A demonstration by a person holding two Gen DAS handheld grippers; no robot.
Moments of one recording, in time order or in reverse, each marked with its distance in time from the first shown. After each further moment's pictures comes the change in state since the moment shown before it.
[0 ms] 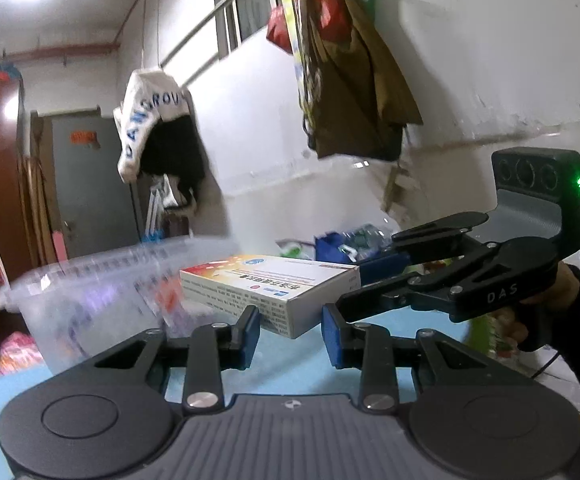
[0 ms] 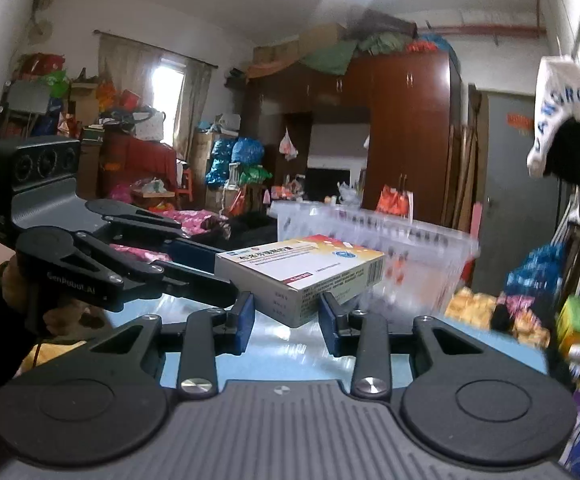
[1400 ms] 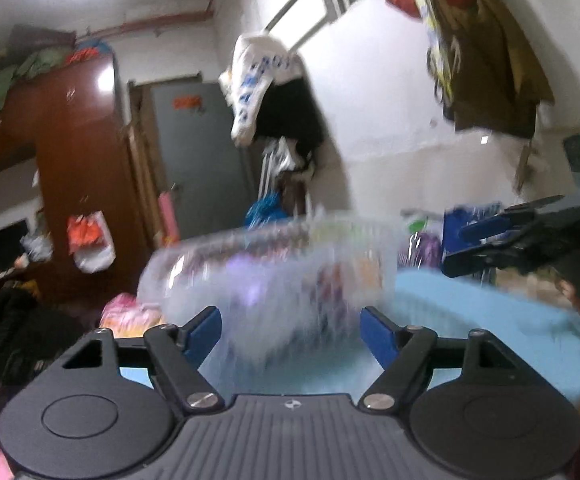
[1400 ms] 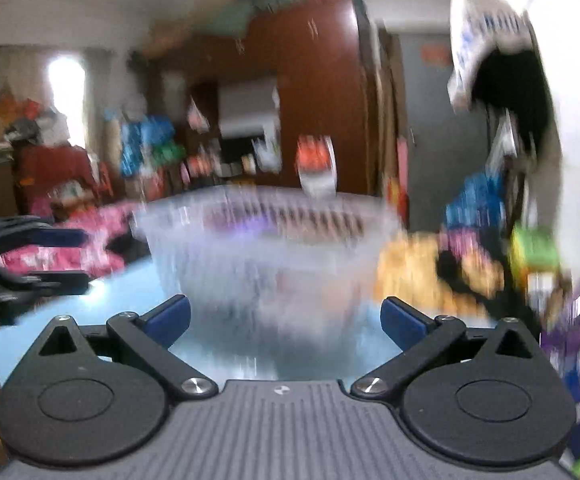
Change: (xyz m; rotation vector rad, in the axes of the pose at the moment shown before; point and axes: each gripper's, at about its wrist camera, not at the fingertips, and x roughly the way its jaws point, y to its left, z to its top) left arm 0.017 0.066 0.016 -0.059 0.166 0.345; right arm 0.044 -0.059 -0.015 0.287 0.238 -0.211
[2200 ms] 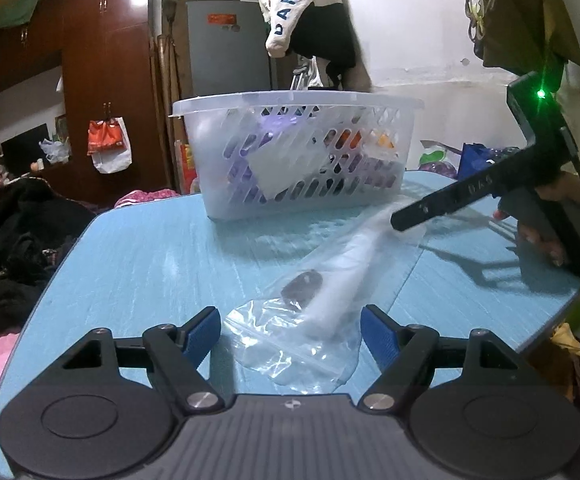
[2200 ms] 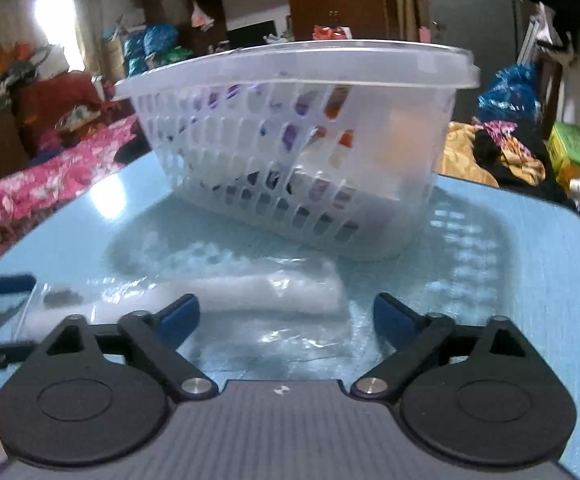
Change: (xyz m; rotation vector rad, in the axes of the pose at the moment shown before) left arm -0.017 0.006 -0.080 -0.136 0.207 0.024; right arm 0.066 0.013 -0.010 -0.030 0.258 0.069
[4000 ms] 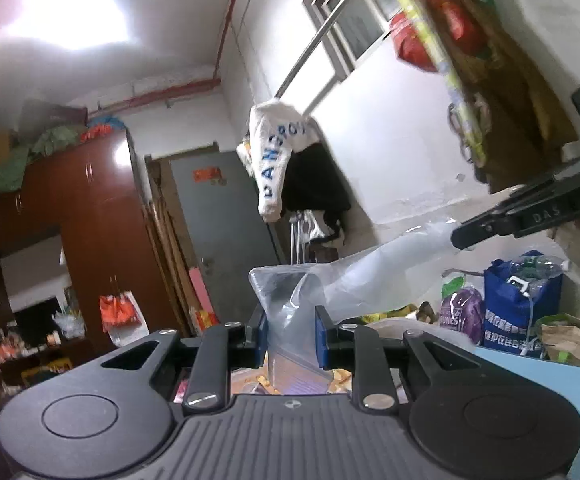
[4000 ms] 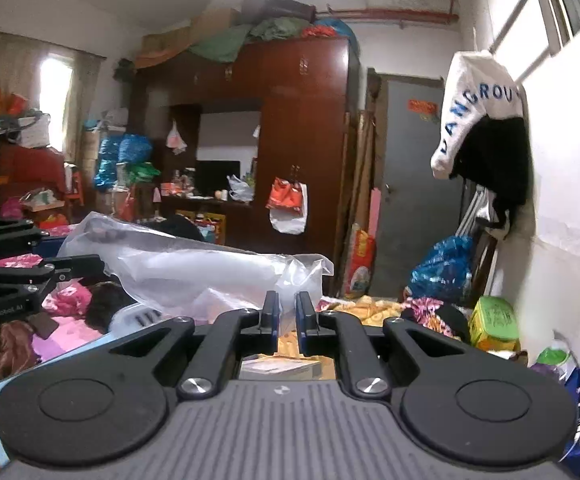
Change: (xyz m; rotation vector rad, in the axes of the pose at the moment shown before) left arm 0.007 0.004 0.185 0.224 -0.414 0.055; right arm -0.092 0.002 0.132 -0.080 -0.416 -0.202
